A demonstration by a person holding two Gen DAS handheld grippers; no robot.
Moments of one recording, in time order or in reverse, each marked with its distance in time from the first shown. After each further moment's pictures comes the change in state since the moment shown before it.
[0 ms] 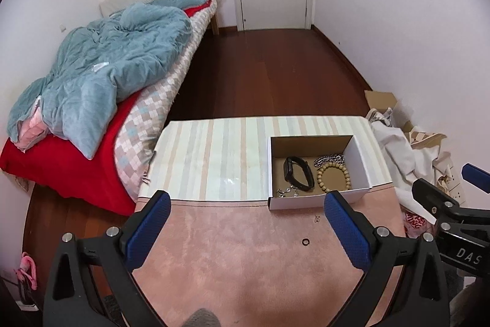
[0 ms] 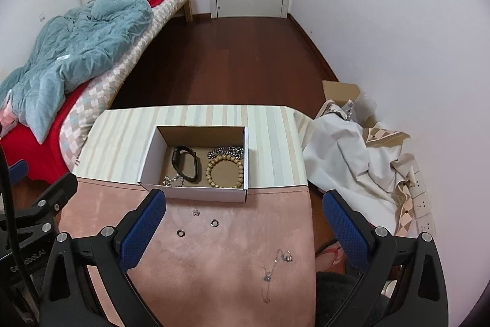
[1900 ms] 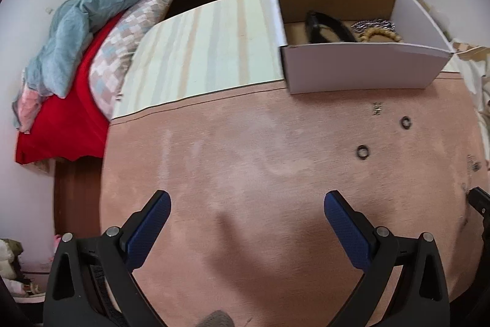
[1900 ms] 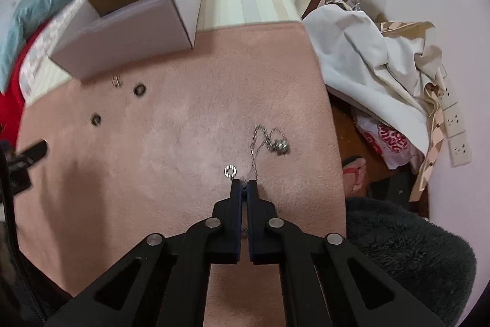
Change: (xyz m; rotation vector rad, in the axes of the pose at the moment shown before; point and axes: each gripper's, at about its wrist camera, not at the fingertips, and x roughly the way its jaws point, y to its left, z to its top) left arm 0.141 -0.029 -0.104 0.111 0.363 0.124; right arm 0.146 -0.066 -0.149 0.113 0.340 0.053
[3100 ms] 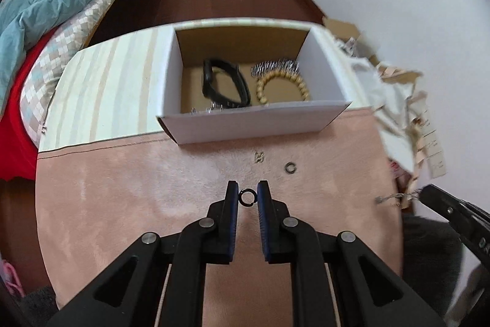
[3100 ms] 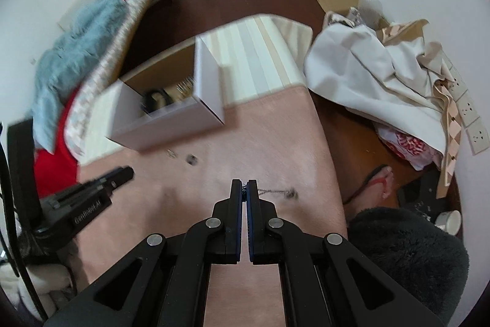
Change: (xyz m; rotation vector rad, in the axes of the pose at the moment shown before) left arm -0.042 -0.023 0.037 0.004 -0.073 -0.387; right arm -0.079 -0.021 0.033 0.144 -0.124 0.217
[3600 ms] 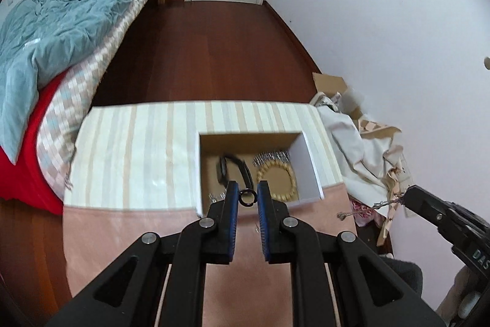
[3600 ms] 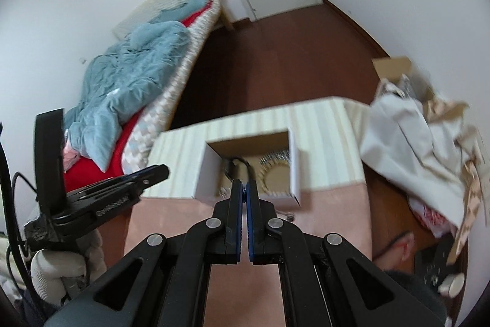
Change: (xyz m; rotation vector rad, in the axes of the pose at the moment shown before) left arm -0.078 0.029 0.084 -0.026 -0.165 -0.046; right arm -0.059 0.095 0.076 -0.181 -0.164 0.164
